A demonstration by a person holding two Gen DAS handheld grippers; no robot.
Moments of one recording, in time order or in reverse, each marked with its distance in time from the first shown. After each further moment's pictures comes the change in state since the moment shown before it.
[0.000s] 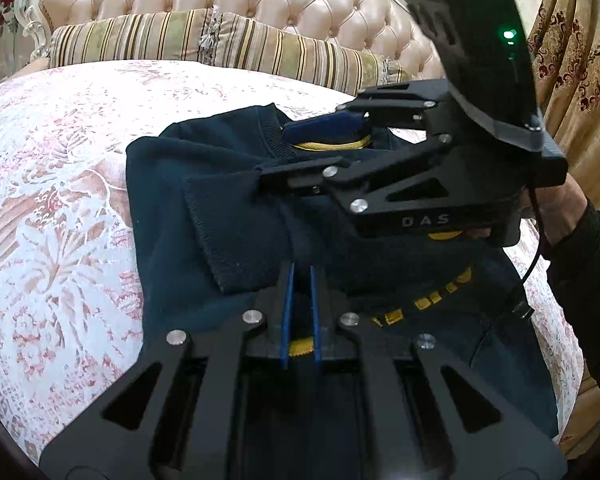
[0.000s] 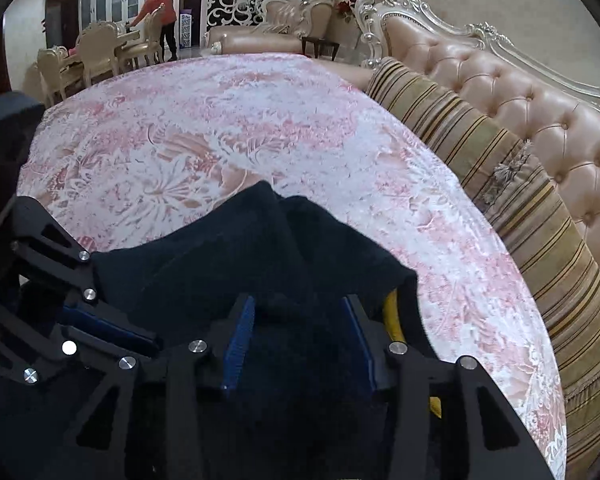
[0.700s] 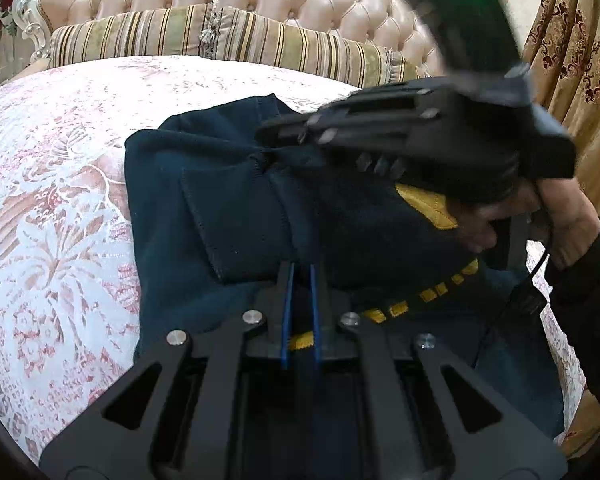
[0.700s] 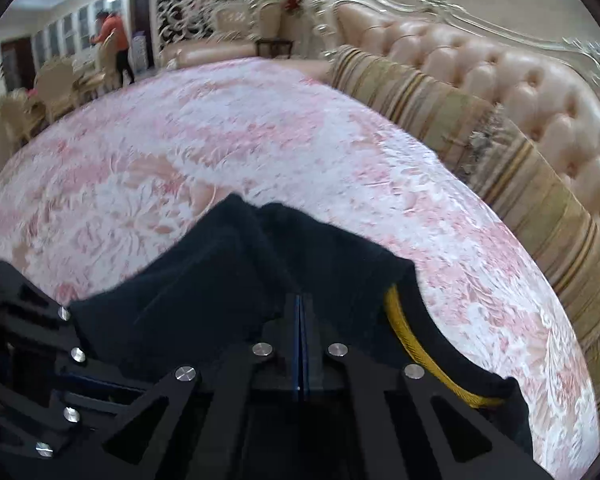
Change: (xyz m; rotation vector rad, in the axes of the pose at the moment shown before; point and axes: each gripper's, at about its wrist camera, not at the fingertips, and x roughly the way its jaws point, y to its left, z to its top) left arm 0.004 -0.006 -0.006 0.011 0.027 0.022; right arm -0.005 -0.007 0.003 0.219 -0.054 -0.076
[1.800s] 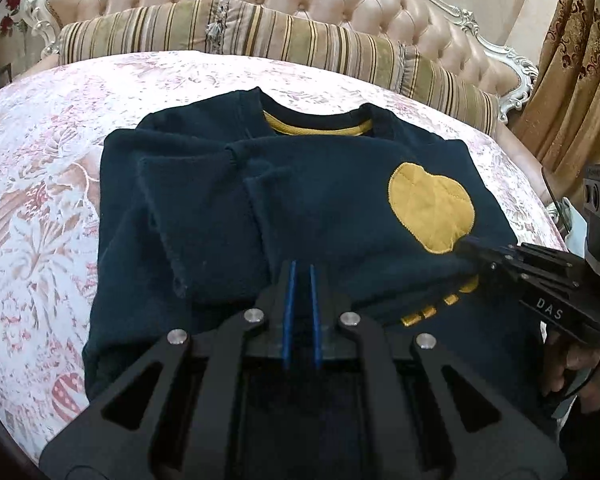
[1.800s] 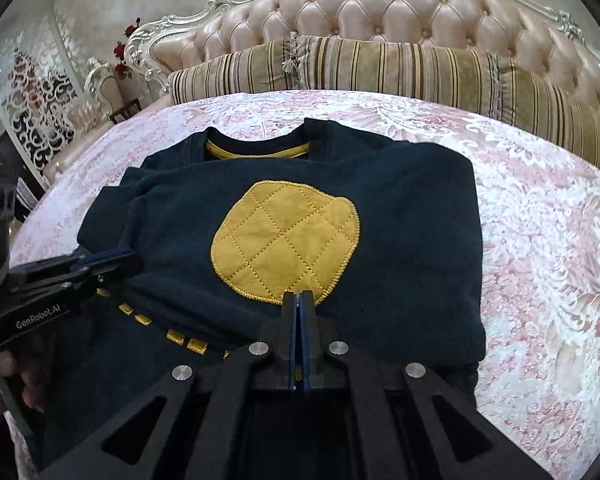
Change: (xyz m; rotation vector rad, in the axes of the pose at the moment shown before) left arm 0.025 -0.029 0.013 -0.037 0.010 0.073; right arm -0.092 -0.038 -0.160 0.590 -0.019 -0.193
